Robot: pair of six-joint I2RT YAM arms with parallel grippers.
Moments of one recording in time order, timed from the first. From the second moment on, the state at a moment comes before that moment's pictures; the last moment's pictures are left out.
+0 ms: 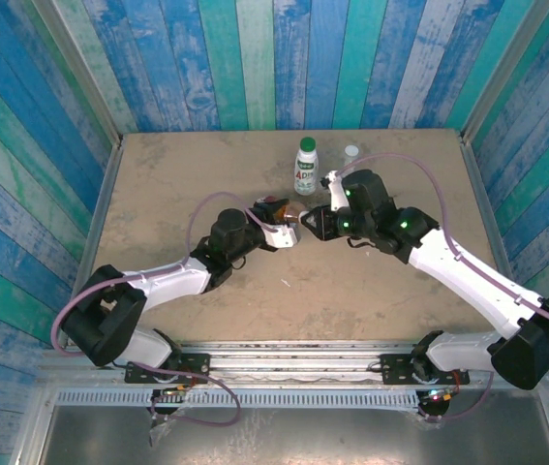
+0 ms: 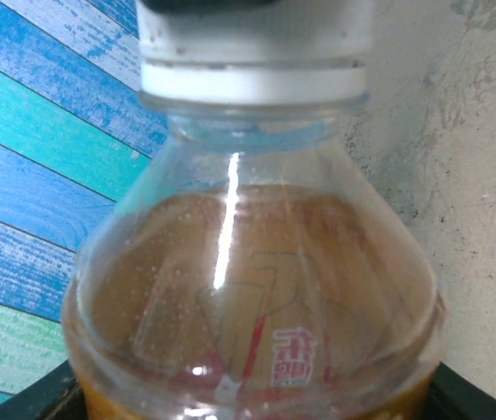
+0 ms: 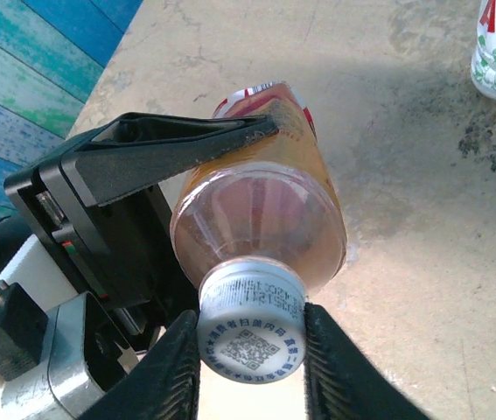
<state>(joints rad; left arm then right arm) -0.68 1.42 0.60 0.65 0.16 0.95 0.69 1.27 1.14 -0.53 -0.18 0.45</state>
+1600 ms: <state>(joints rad) -0.57 1.42 0.66 0.34 0.76 0.75 0.80 1.32 1.27 -0.79 -0.20 -0.51</state>
